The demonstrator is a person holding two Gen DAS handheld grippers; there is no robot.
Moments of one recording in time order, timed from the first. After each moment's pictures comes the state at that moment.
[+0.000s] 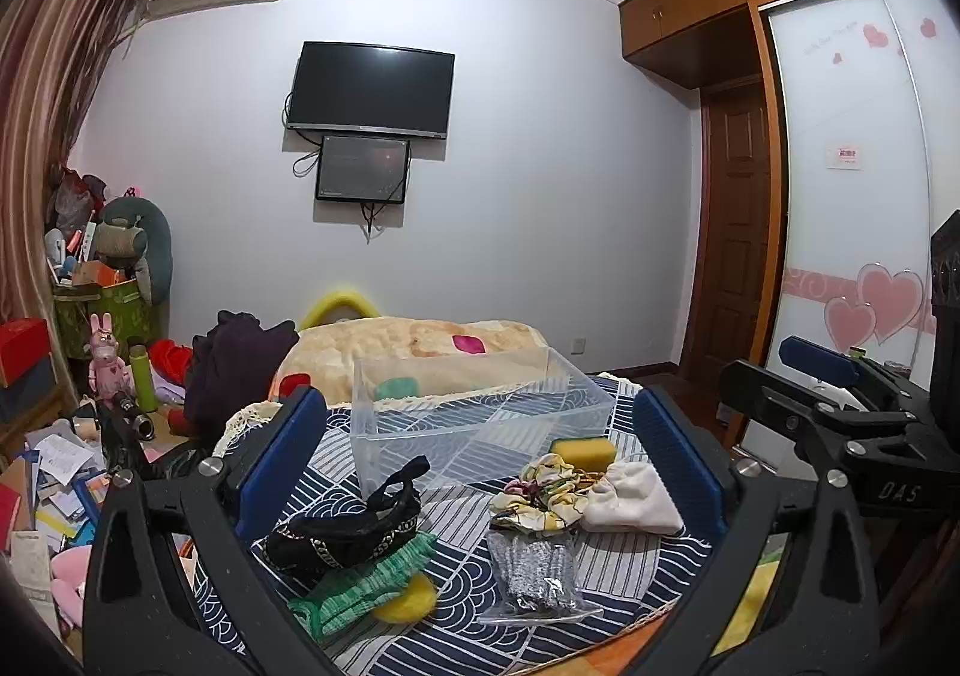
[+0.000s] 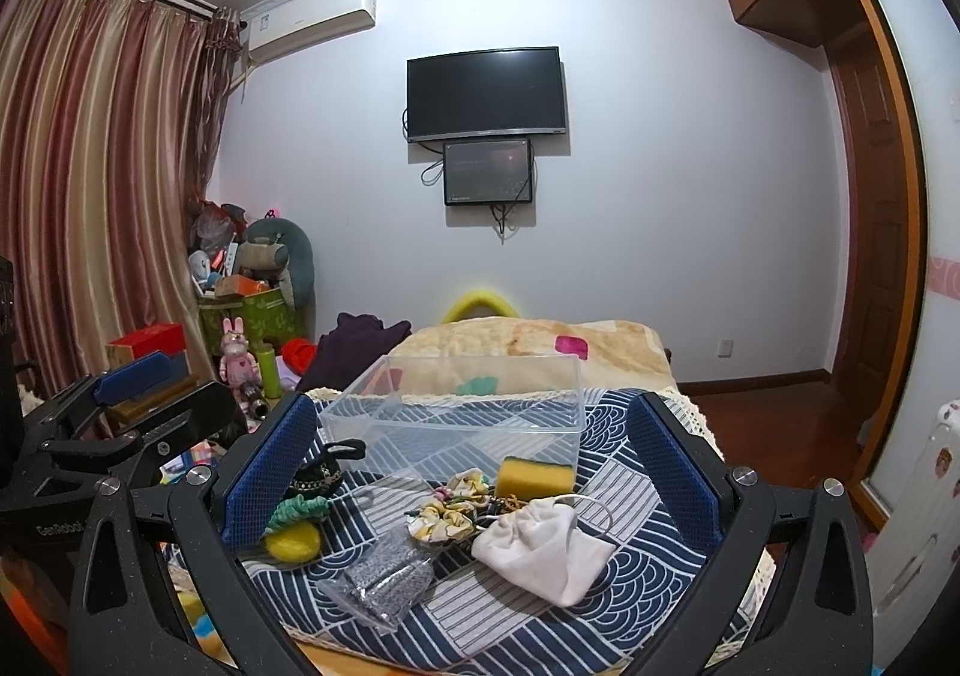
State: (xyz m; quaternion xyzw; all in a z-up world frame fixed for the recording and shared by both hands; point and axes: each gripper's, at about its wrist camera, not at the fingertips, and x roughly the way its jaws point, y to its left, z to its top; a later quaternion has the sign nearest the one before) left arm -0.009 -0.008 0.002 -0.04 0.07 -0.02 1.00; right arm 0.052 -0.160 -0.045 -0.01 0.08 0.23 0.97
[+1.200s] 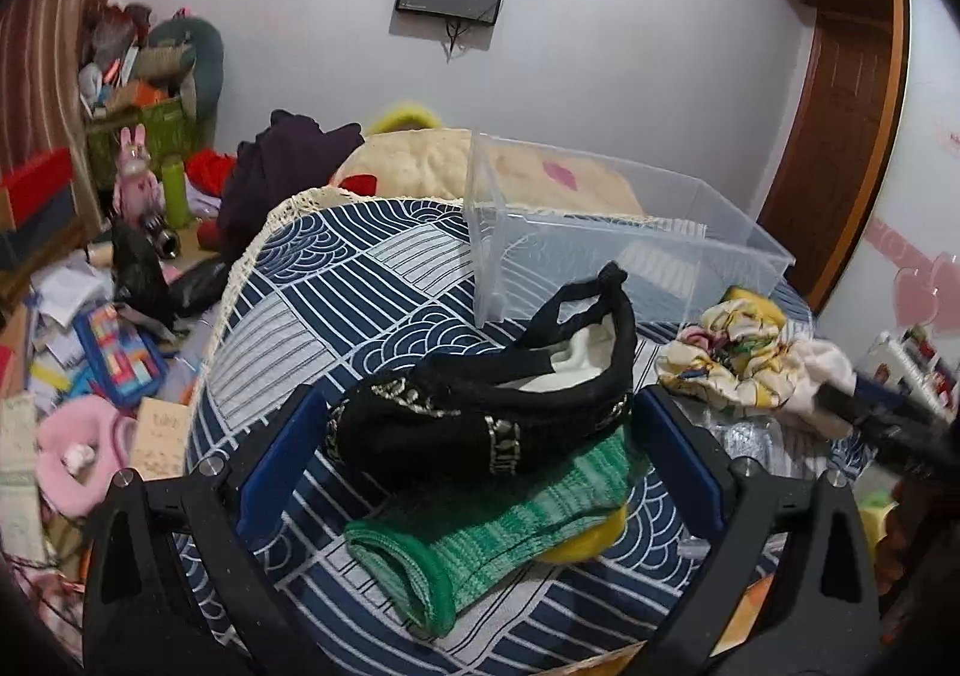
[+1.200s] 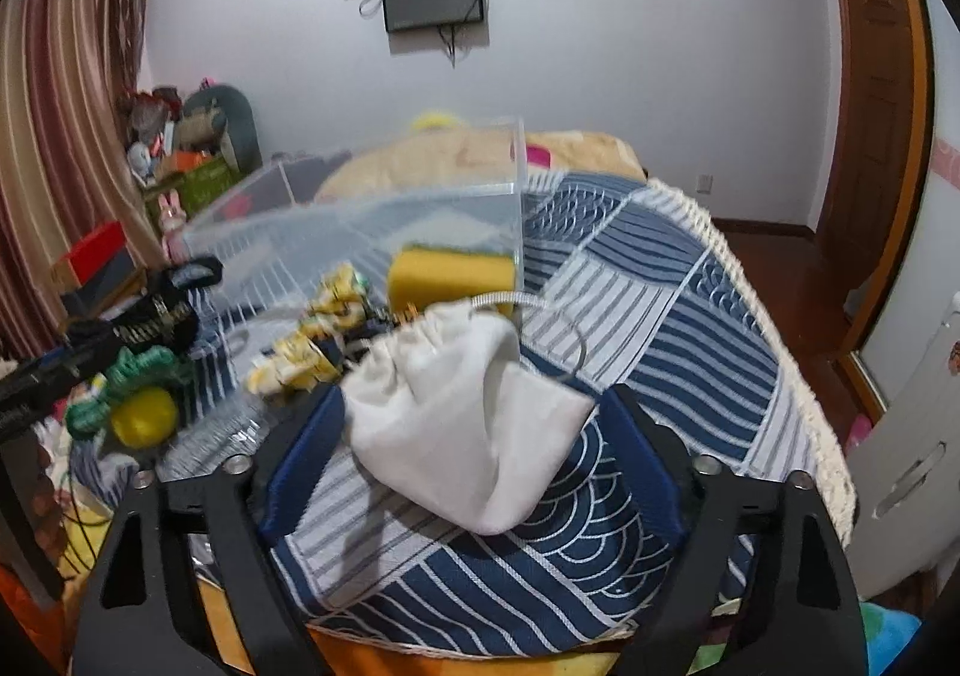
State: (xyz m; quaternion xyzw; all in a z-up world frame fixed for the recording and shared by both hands) left arm 0.072 0.077 -0.104 -0.13 0.27 0.04 0.95; right arm 0.135 -0.168 -0.136 -0.02 0.30 0.19 0.94
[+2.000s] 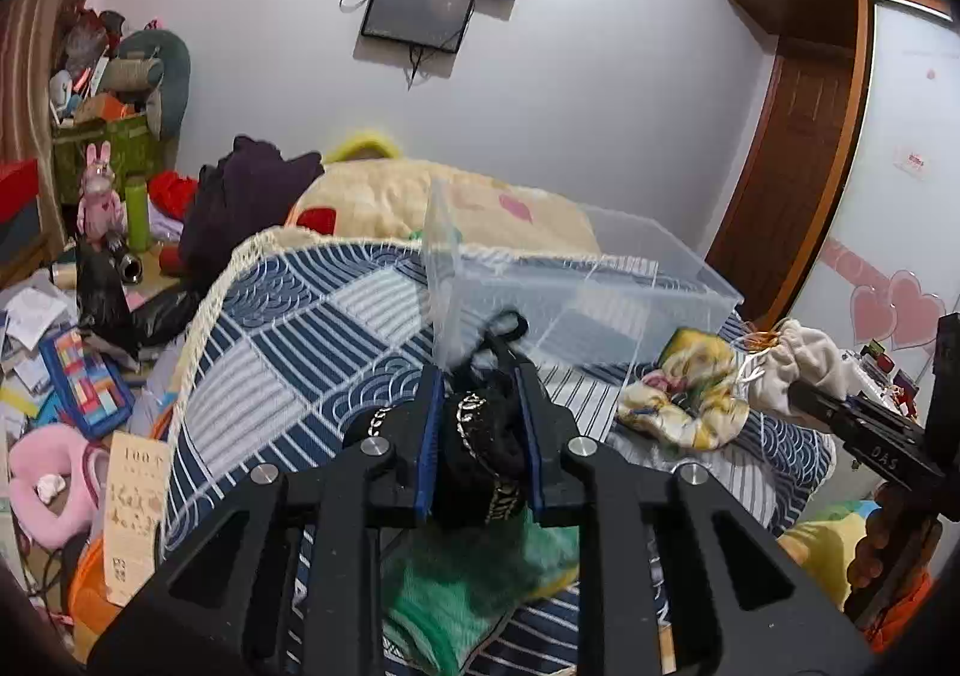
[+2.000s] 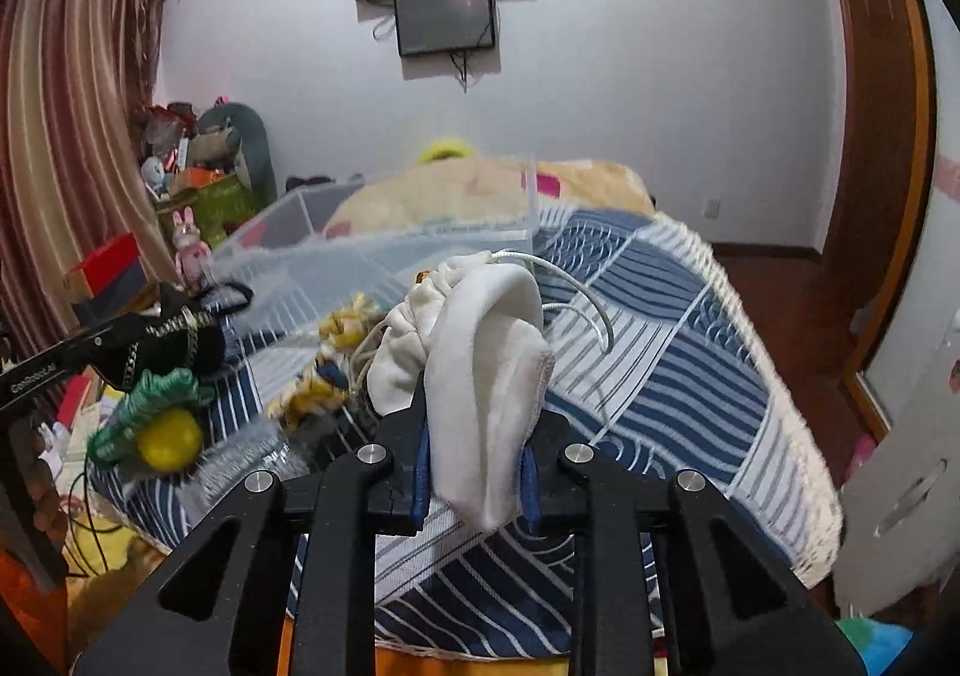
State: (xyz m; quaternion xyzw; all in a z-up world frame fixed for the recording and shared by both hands) left arm 0.070 0.080 -0.078 -0.14 0.24 -0.01 0.96; right arm 0.122 -0.179 -0.112 -0.01 0.25 0.20 0.95
